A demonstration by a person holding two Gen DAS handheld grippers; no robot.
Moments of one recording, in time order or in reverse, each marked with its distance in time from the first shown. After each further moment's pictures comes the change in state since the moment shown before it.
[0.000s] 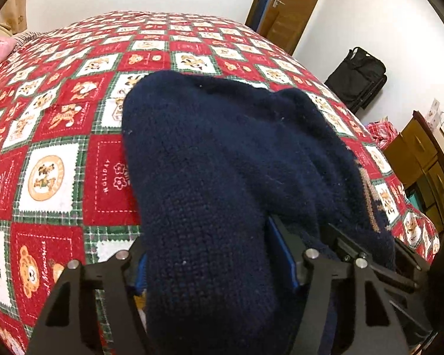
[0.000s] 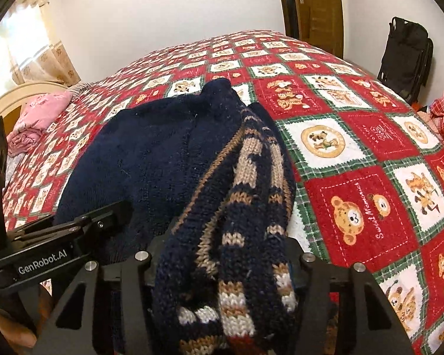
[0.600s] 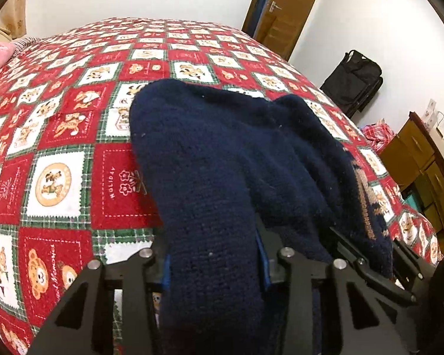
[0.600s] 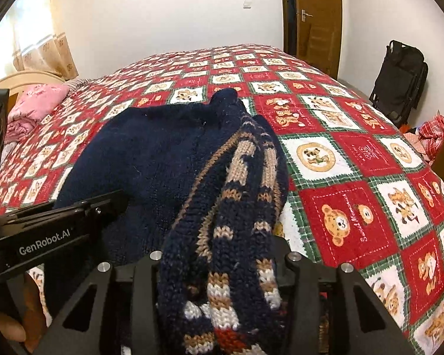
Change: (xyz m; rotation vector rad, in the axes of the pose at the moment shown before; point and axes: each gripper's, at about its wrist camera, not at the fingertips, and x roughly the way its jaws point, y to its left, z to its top) left arm -0.013 0.001 0.001 0.010 -0.032 -0.011; right arm -0.024 0.022 -0.009 -0.069 -0.059 -0.080
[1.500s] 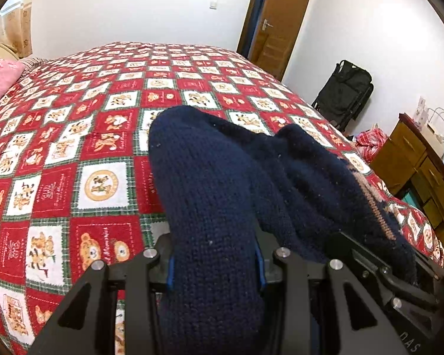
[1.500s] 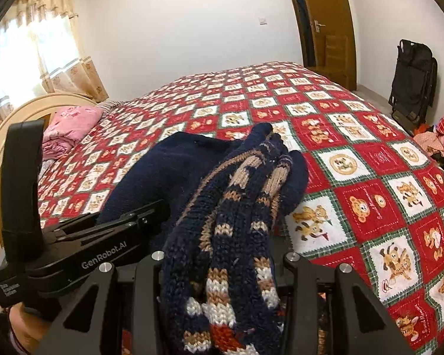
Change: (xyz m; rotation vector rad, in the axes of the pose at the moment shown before) left arm -0.069 0.010 -0.017 0.041 -0.104 0.019; right arm -0.083 0.048 -0.008 0.039 -0.089 0.163
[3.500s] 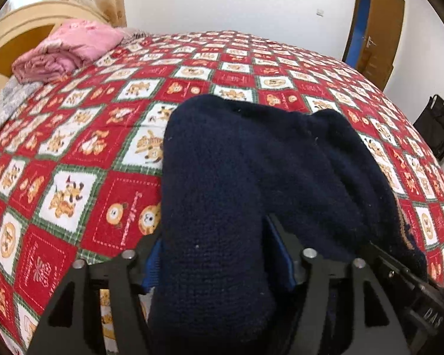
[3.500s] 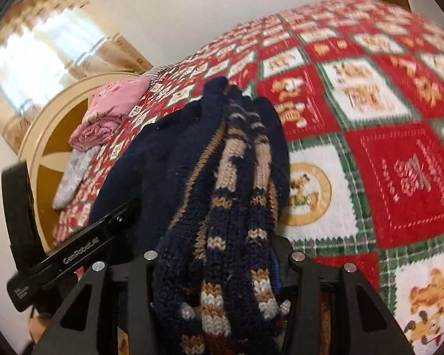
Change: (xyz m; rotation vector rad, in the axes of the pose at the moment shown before) left arm 0.007 0.262 0.010 -0.220 0.010 0.366; right arm 0.227 0.165 0.005 0.121 0.240 0.358
